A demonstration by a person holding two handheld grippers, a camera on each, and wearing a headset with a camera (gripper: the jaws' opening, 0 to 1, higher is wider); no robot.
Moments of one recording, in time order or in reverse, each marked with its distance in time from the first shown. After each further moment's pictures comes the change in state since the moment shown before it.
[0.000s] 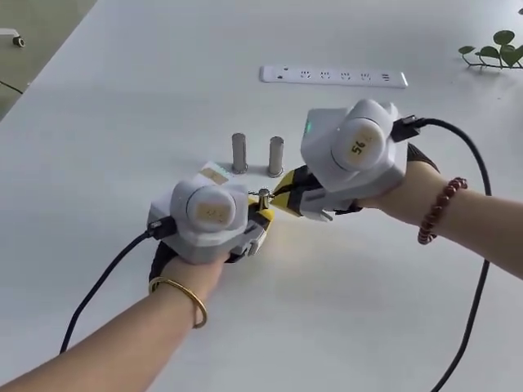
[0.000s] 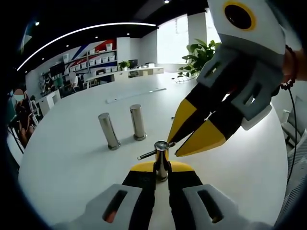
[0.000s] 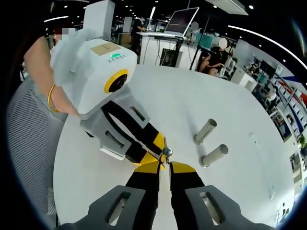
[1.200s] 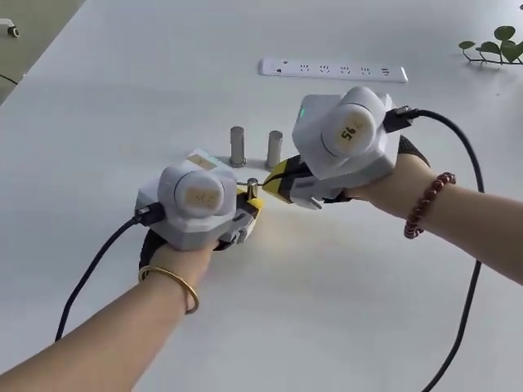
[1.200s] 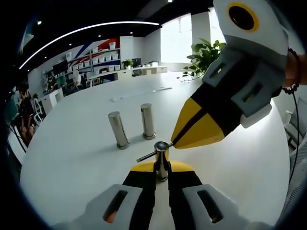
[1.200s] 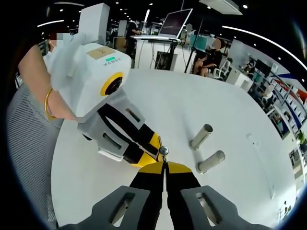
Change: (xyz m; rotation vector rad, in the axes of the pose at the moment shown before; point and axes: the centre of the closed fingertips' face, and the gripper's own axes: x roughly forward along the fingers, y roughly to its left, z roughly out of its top) left arm -0.003 0.018 -0.001 -0.011 0.011 0.028; right arm 0.008 -0.010 0.013 0.034 -0.027 -0.031
